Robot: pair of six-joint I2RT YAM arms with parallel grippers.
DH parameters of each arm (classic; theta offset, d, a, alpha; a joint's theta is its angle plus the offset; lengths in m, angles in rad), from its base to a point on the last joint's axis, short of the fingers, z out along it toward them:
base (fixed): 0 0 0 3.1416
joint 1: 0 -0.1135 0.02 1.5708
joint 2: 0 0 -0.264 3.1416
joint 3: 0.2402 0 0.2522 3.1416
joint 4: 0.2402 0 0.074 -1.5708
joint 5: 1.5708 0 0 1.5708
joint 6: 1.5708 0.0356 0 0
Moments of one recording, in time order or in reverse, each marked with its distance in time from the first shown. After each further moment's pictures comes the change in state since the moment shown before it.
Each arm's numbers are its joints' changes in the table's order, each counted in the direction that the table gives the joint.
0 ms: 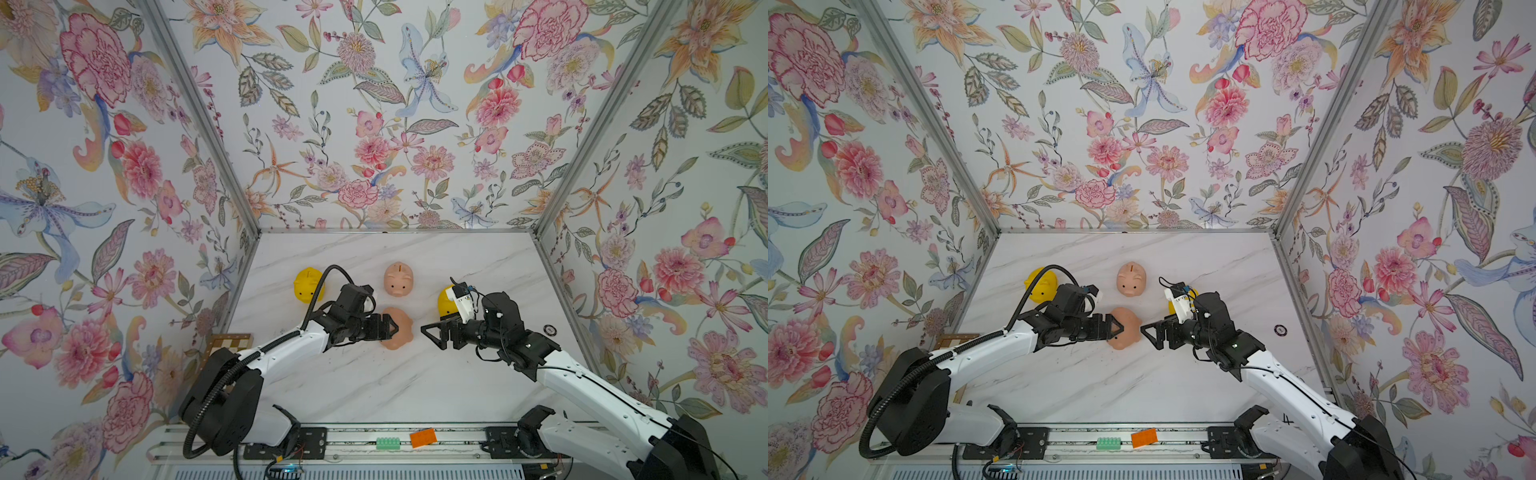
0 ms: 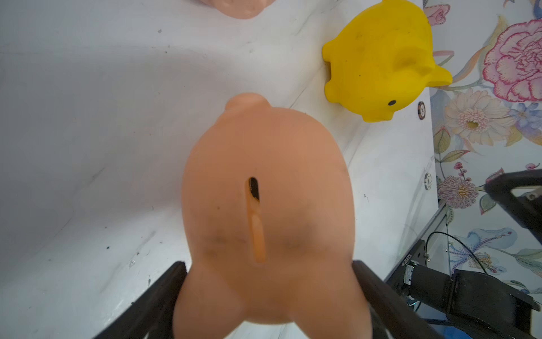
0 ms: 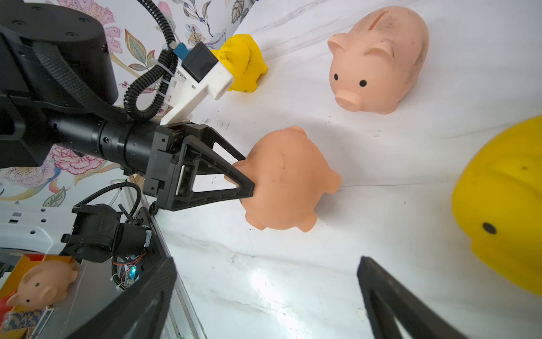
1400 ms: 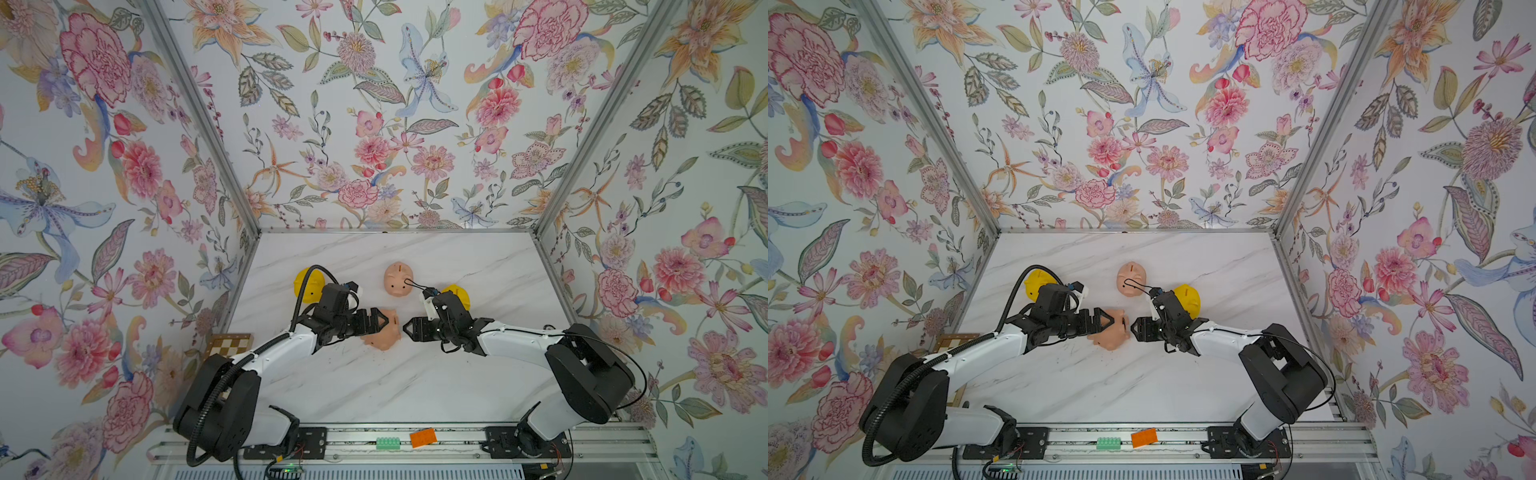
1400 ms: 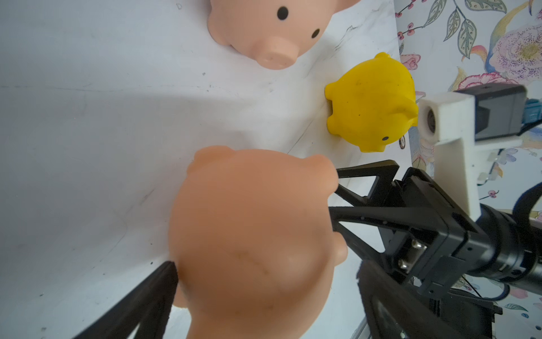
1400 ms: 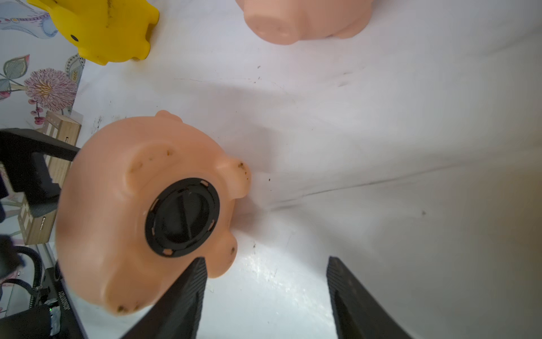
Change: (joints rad) left arm -0.140 -0.035 -0.079 -0.107 0.069 0.025; right arm -0.127 0.556 0.104 -0.227 0.230 0.154
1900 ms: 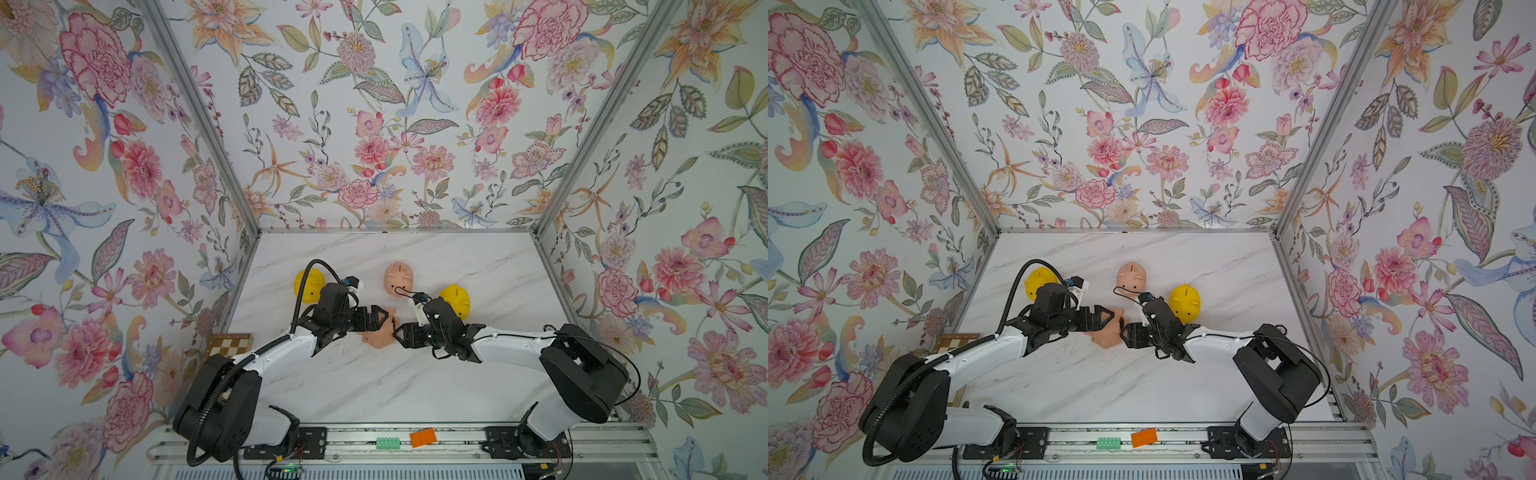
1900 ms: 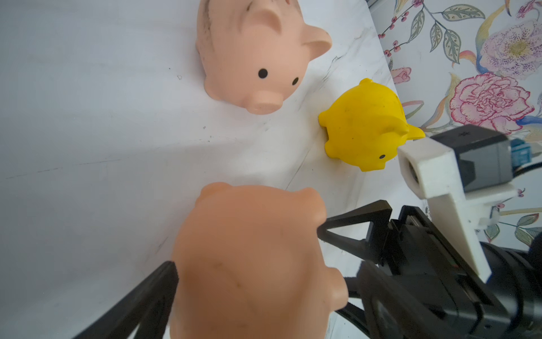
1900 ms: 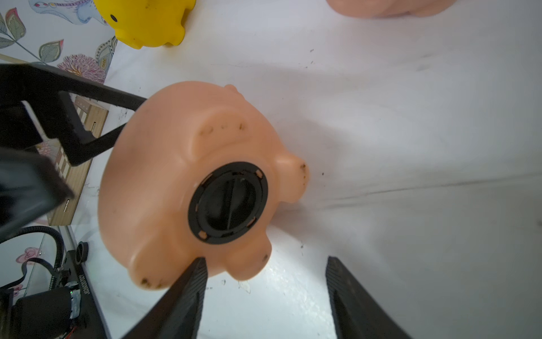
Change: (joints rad) left arm 0.006 -0.004 -0.036 -0.152 -0.075 0.090; right arm -0.084 0.008 -0.019 -0.083 0.007 0.046
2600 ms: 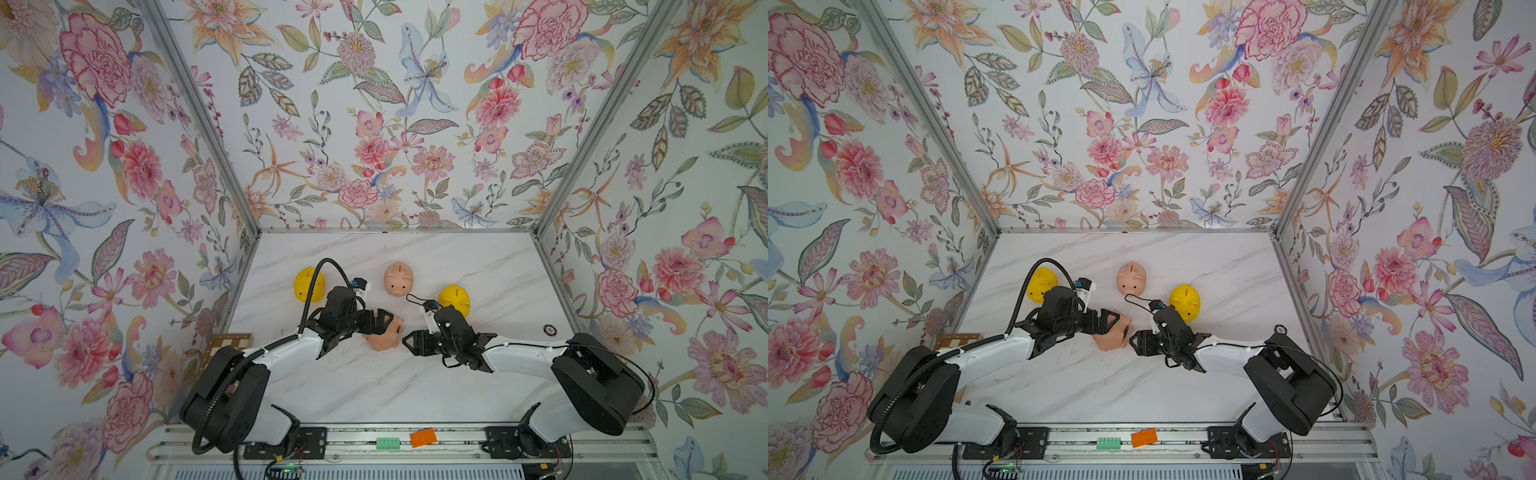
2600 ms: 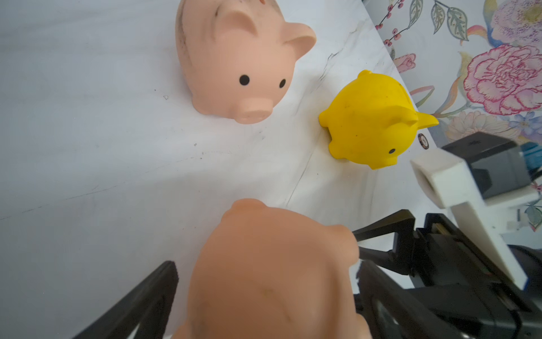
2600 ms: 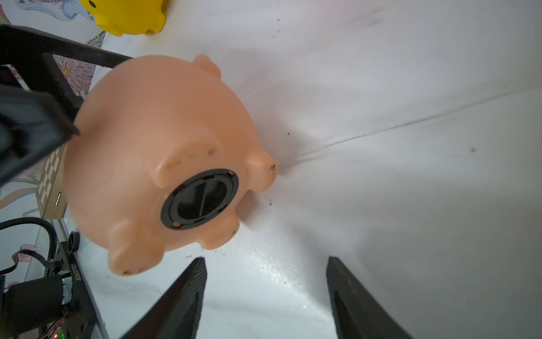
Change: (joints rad) left arm 0.062 0.066 -0.001 -0.087 -0.074 0.091; right arm 0.045 -0.103 -0.132 -0.024 -0.003 0.003
